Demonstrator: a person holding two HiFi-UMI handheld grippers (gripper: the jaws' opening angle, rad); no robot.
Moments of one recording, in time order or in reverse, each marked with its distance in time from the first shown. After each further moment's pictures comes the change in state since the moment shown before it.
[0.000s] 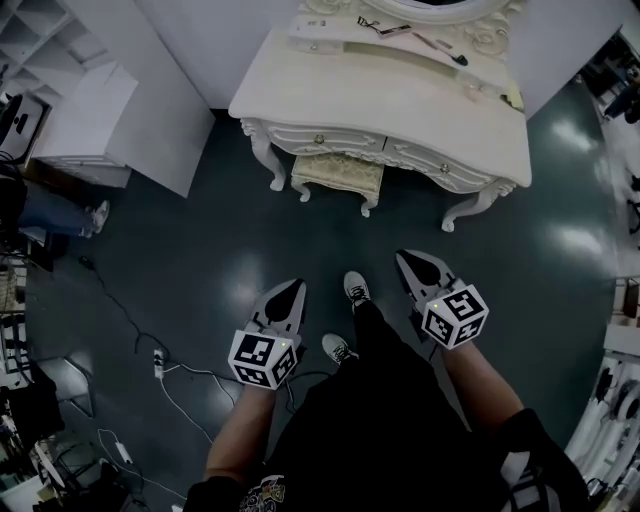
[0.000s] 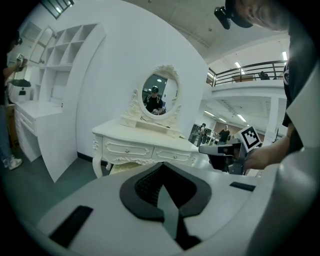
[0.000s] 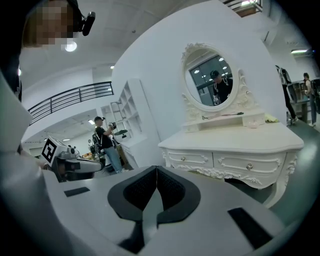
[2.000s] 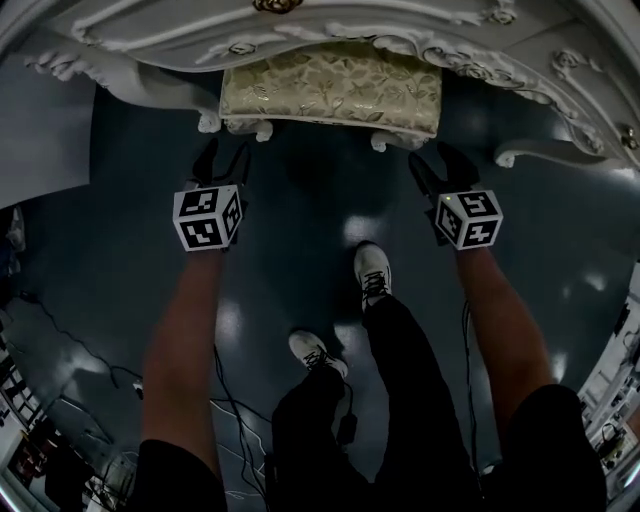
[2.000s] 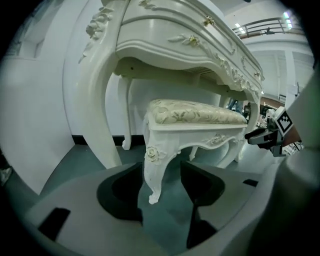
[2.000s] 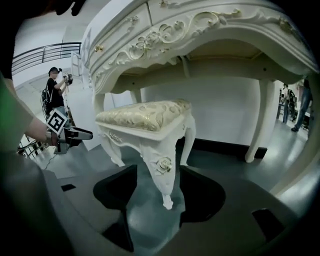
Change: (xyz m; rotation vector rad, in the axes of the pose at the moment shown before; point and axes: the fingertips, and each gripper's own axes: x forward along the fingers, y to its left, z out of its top) left arm 0.487 0.447 -0.340 0.158 0.234 0.100; right arm 0.378 -0.393 -0.388 -0.012 0.231 -0.375
